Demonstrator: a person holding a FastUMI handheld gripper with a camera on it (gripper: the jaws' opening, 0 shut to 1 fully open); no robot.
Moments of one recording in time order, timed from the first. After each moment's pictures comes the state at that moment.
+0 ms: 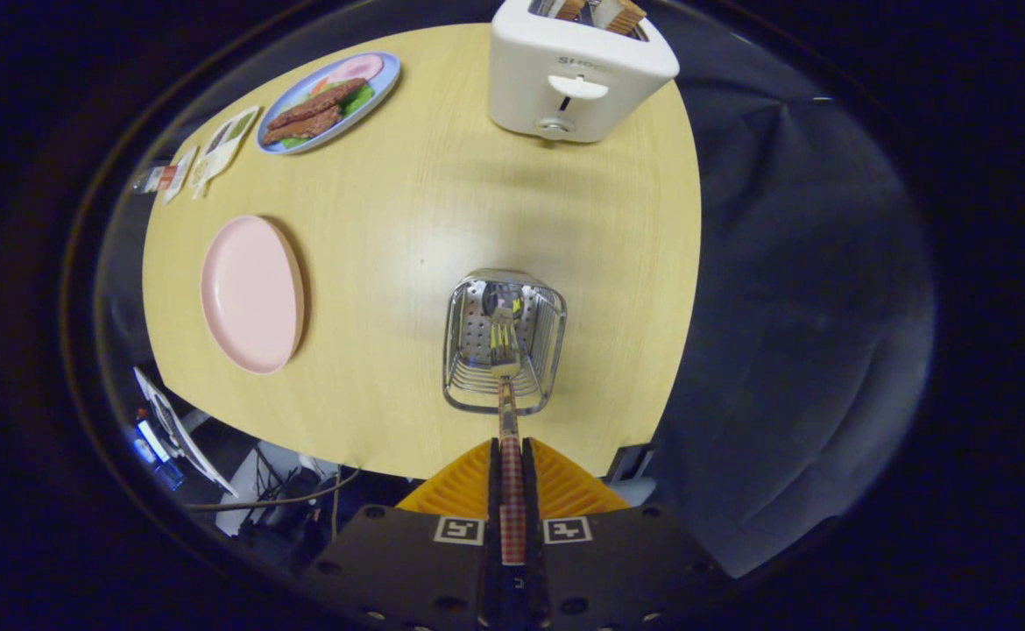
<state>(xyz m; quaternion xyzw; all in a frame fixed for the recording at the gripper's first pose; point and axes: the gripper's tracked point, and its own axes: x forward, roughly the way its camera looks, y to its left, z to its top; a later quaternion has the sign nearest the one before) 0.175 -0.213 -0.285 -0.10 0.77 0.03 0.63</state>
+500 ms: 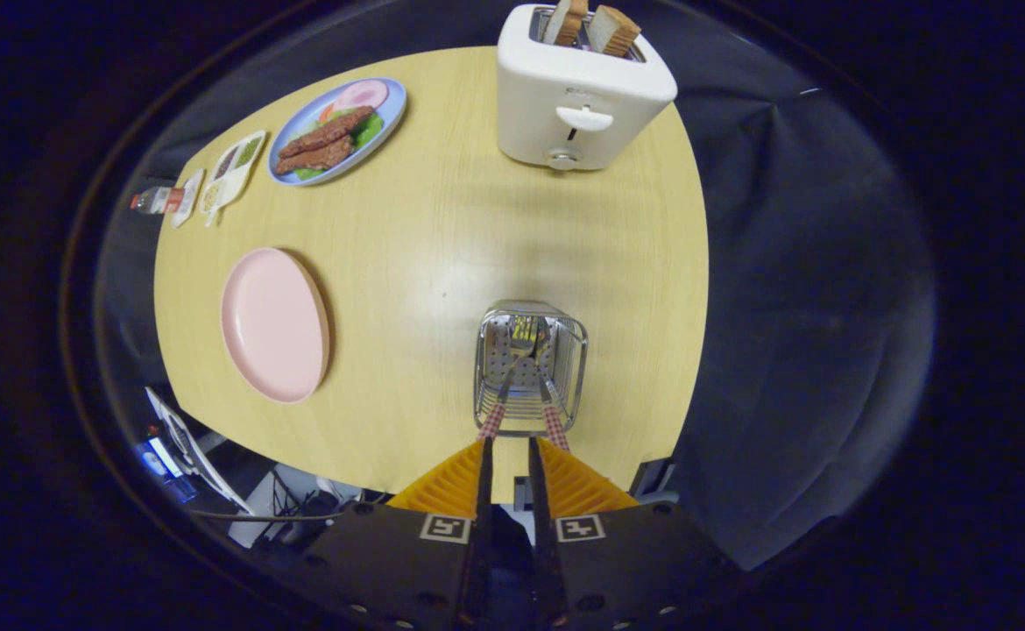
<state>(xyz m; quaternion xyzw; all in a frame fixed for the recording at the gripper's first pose) 0.188 -0.190 -0.281 -0.06 0.74 0.04 0.67</state>
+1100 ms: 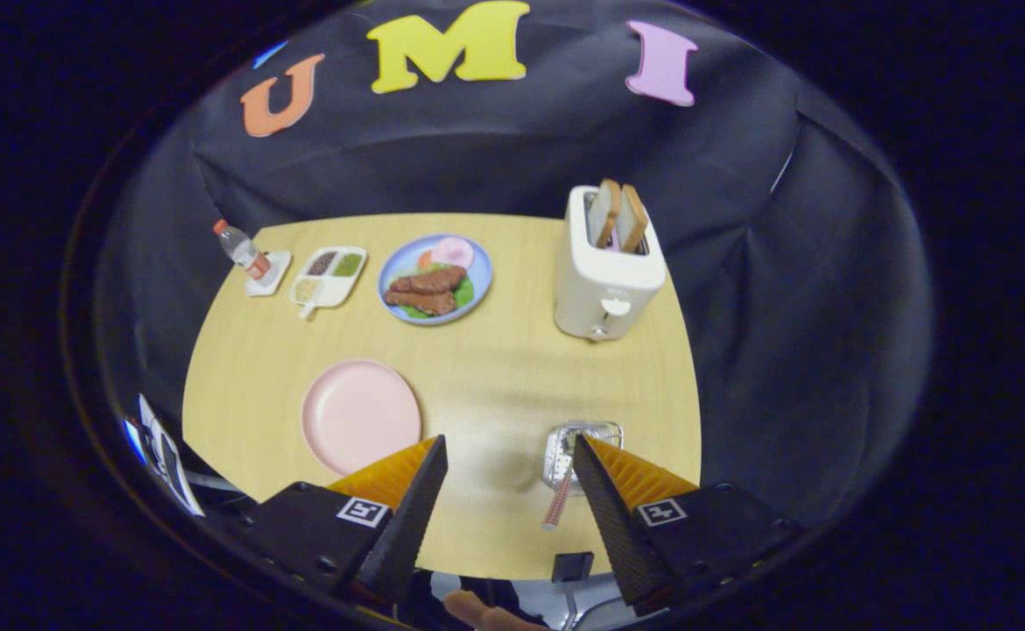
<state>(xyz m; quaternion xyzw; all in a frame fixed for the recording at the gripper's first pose) 0.190 -0.106 -0.178 -0.05 0.45 0.09 0.89</state>
